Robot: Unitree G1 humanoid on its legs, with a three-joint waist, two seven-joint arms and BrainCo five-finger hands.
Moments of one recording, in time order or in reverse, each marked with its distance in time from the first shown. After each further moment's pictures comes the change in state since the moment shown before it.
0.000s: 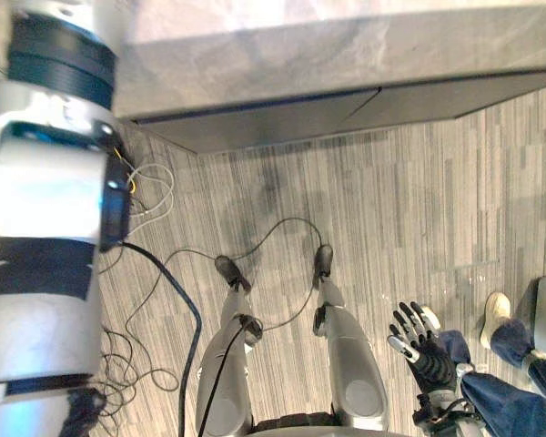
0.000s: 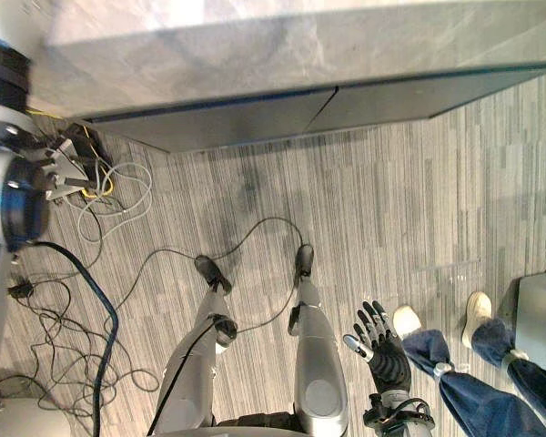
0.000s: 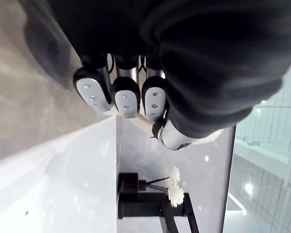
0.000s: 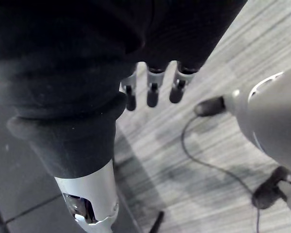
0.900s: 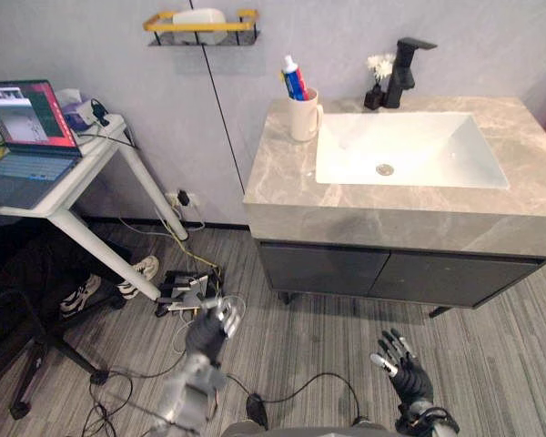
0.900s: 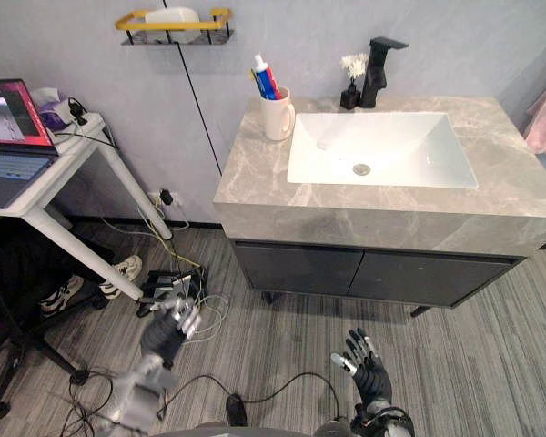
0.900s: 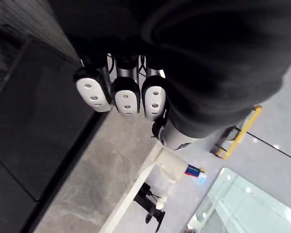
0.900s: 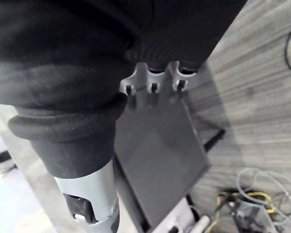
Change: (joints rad) left arm 1.993 -0.415 0.042 -0.725 -0.163 0.038 -0.326; right arm -0.009 0.076 -0.035 0.299 -0.161 0.025 0.040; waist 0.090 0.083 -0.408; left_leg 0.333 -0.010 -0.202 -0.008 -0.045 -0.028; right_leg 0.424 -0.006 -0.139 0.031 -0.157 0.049
